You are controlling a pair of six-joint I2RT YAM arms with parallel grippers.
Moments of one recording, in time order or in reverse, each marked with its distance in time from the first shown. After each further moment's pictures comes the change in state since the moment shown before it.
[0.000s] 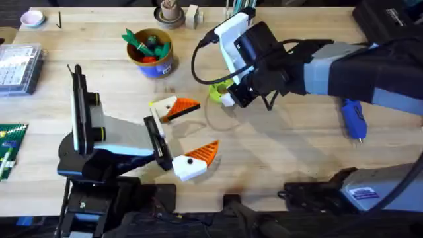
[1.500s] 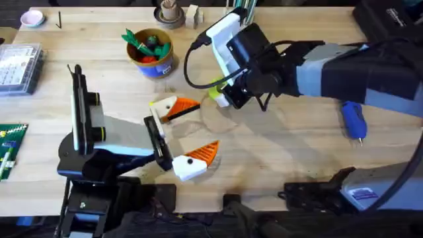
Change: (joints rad) left arm 0.000 0.000 0.000 0.000 0.000 0.000; right arm 0.040 0.023 0.017 0.023 0.002 0.000
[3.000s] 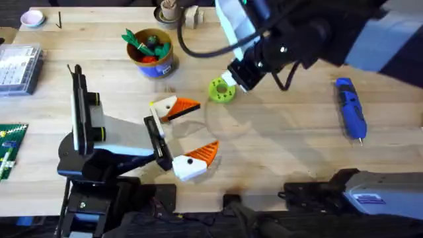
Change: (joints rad) left arm 0.000 0.000 0.000 0.000 0.000 0.000; right arm 0.006 -0.132 0.273 -0.369 0.002 -0.070
